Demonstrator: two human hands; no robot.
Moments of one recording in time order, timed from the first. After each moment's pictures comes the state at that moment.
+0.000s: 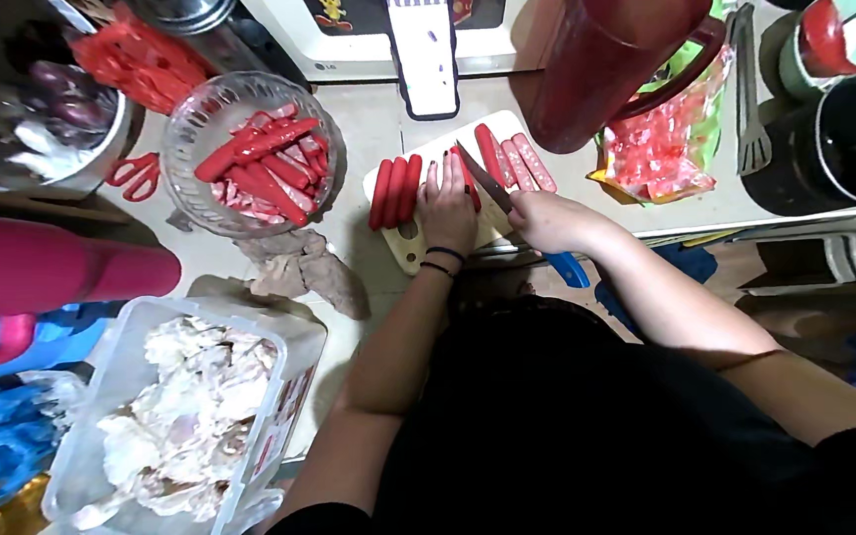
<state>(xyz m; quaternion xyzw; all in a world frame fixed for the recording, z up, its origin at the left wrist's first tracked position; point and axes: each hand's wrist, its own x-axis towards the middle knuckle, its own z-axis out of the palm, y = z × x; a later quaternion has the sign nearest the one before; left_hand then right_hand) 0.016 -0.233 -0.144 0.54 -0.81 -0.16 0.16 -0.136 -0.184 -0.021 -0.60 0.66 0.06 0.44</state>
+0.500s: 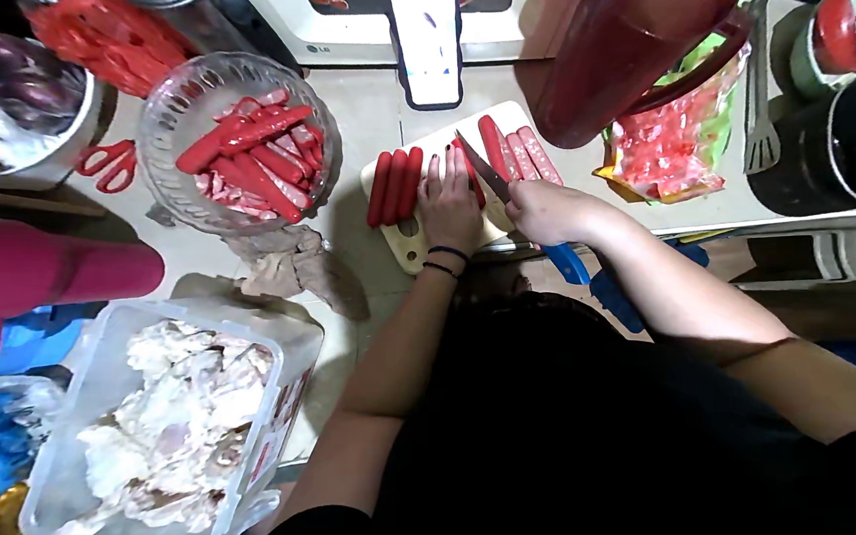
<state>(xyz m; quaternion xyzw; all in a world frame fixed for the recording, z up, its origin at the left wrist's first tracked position) 0.016 -0.230 -0.143 0.54 -0.81 -0.17 0.17 -0.123 -0.202 -0.010 -0.59 0.67 0.10 0.45</state>
